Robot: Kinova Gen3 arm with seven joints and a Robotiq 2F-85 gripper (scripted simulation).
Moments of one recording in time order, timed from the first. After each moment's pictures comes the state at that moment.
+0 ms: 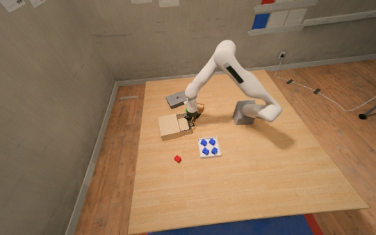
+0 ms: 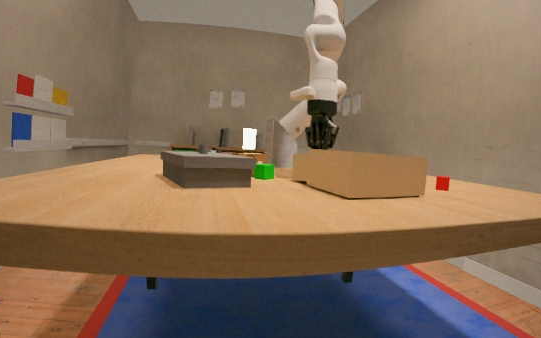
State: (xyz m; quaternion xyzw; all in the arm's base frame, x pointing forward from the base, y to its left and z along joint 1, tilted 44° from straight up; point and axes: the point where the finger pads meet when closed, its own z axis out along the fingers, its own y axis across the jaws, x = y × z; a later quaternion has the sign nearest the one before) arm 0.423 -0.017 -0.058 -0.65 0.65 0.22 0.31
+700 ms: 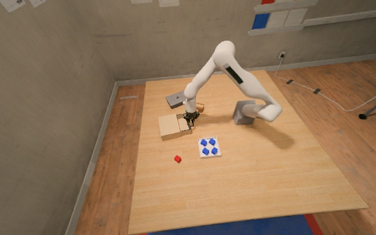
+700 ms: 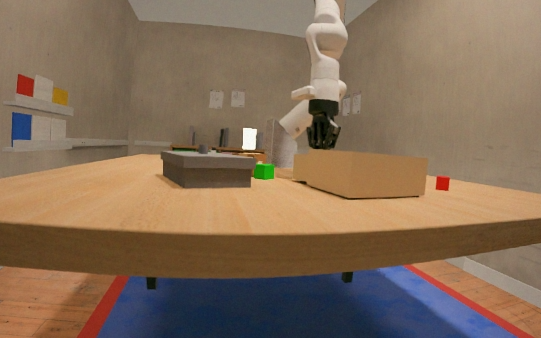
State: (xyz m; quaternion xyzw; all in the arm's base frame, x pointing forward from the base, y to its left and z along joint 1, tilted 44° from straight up) arm 0.430 -0.017 -0.057 -0.65 0.65 0.22 0.31
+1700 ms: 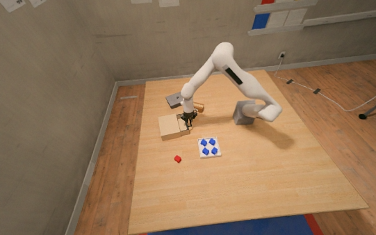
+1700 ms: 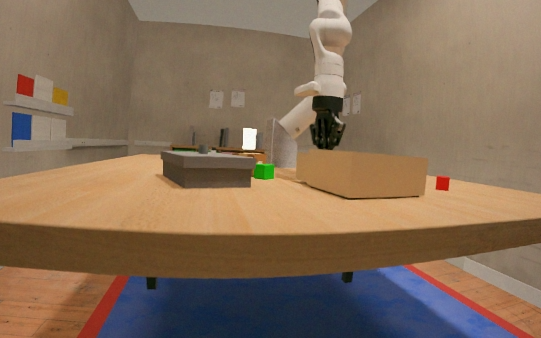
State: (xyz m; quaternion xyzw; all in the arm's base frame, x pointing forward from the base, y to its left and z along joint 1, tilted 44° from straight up) arm 0.448 -0.022 -0.051 -0.65 0.65 0.22 0.31
